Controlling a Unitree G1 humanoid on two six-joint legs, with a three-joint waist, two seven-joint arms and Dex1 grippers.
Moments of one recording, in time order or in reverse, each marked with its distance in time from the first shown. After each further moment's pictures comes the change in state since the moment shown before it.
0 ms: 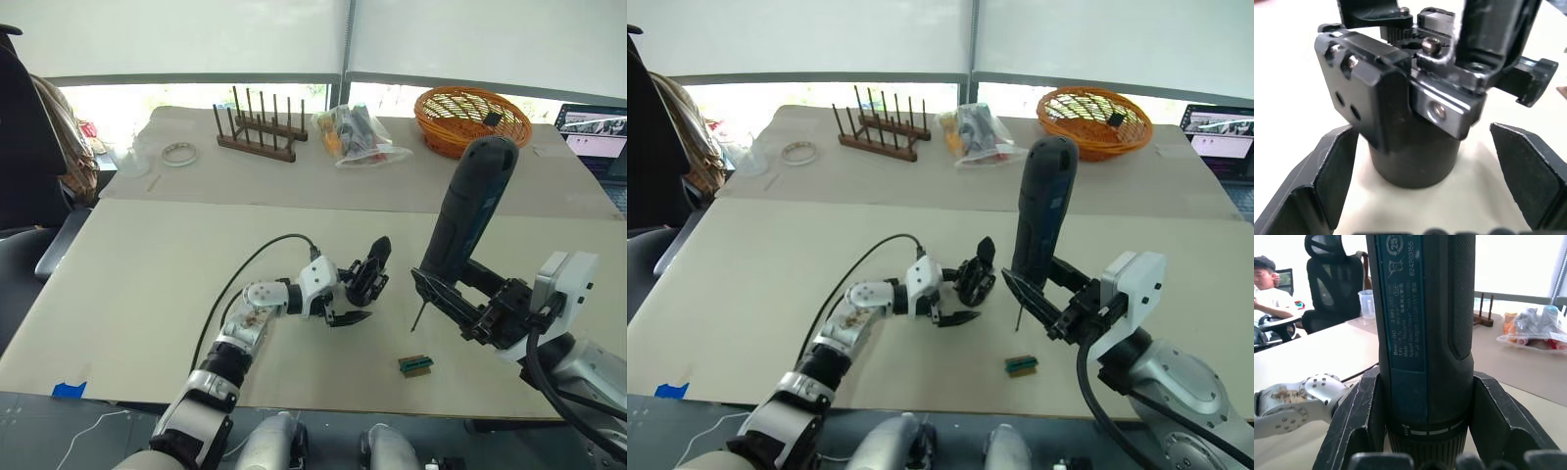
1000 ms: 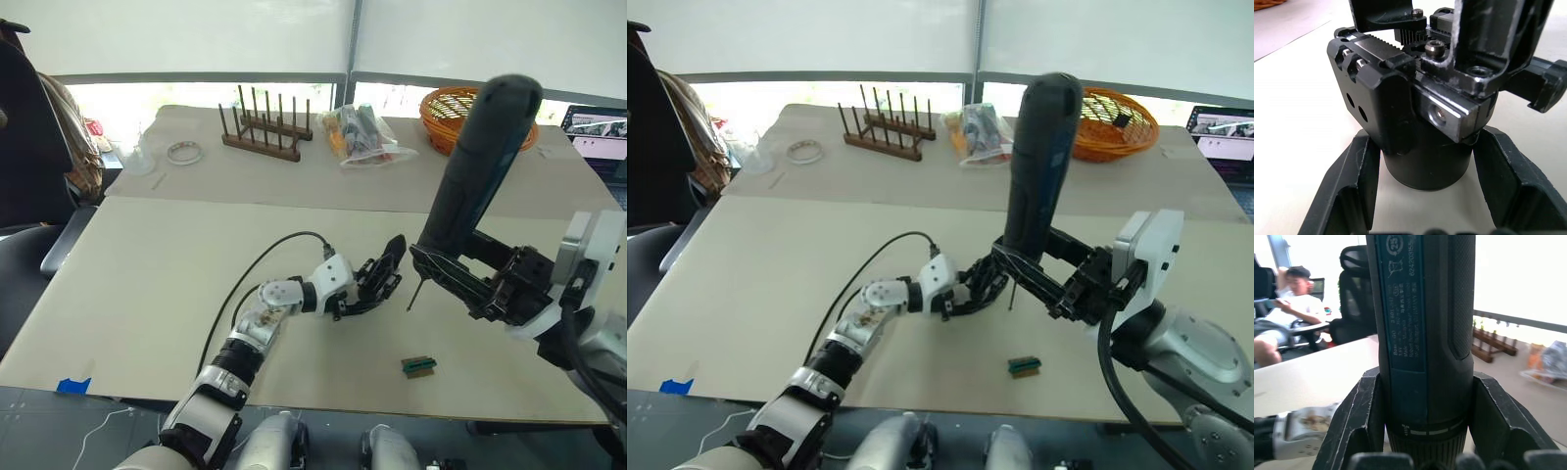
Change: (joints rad) left arm -0.108 -0.070 -0.054 0.117 -0.002 0.004 0.031; right arm -0.251 -0.207 -0.037 0.016 0.302 0.060 -0.059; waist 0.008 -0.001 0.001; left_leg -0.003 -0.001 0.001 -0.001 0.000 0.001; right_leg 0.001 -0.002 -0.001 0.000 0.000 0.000
